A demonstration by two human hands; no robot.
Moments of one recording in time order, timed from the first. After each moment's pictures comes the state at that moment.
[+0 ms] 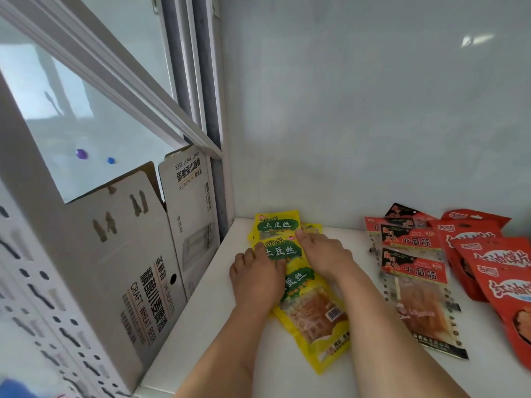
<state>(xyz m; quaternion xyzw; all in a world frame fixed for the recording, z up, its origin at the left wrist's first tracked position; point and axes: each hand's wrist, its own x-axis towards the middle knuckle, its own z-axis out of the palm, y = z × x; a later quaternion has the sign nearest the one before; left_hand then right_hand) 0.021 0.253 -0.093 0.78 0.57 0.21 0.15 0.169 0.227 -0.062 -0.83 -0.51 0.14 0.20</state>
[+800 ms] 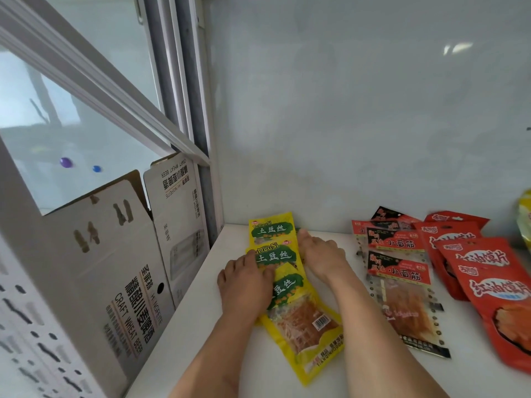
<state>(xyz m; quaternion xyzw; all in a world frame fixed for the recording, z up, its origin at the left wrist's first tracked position) 0.018 0.249 -0.088 0.79 0.56 0.21 0.14 0.177 0.220 -0.058 -0.85 -0.43 0.17 0.24</state>
